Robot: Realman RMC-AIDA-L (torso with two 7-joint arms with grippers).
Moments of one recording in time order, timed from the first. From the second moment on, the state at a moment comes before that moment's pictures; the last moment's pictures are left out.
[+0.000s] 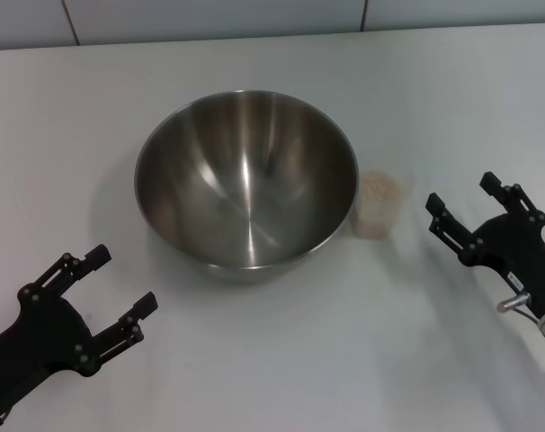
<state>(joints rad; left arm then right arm) -0.17 -2.06 0.87 0.19 1.44 1.63 -0.52 0.28 2.09 0.07 0.17 -1.84 -1.31 0.18</state>
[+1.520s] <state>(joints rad) -0.18 -2.06 0.84 0.19 1.44 1.65 -0.52 0.39 2.09 0.09 0.14 -1.84 -1.18 0.18</state>
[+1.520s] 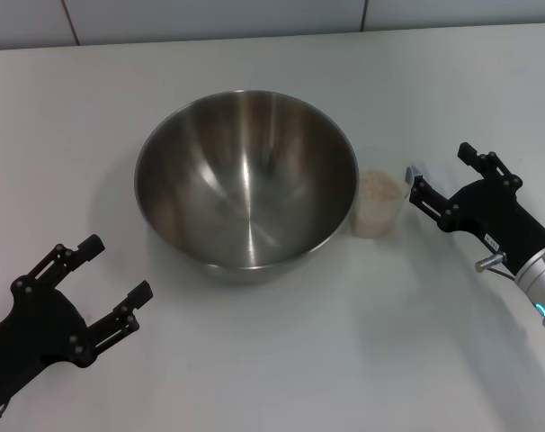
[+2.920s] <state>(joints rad) -0.19 -2.07 0.82 0.18 1.44 1.65 -0.52 0.41 2.09 0.12 0.15 -1.84 -1.20 0.18</state>
